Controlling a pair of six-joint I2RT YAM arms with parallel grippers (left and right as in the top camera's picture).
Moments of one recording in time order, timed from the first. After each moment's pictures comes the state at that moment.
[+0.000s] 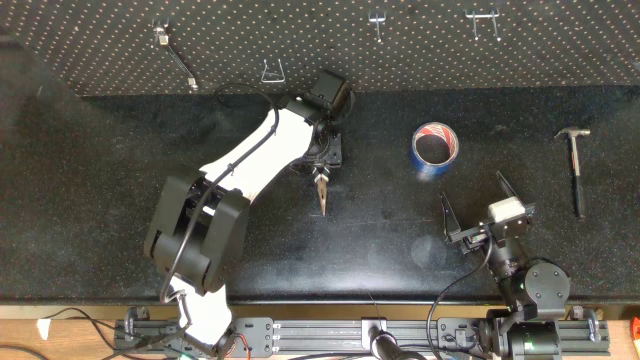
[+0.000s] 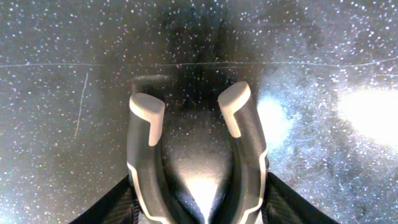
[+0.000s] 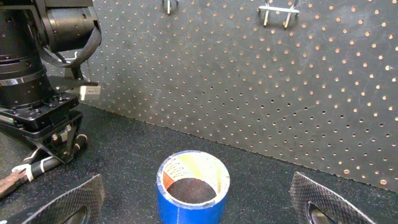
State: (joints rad) left arm -0.49 2.00 1.40 -0.86 -0.01 -0.50; right arm 0.01 0.01 0.01 -0.04 -0.32 -0.12
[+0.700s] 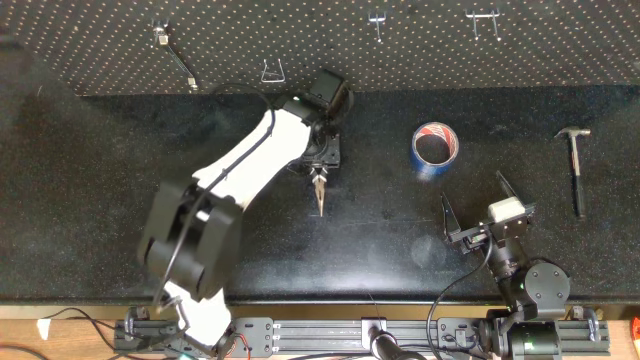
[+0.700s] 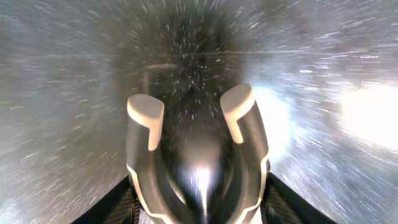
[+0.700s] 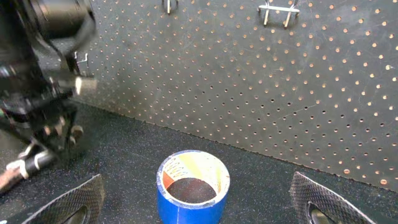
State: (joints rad) left arm -0.49 1.94 1.40 -0.89 -0.01 -0.48; right arm 0.01 0.01 0.01 -0.04 -0.32 -0.12
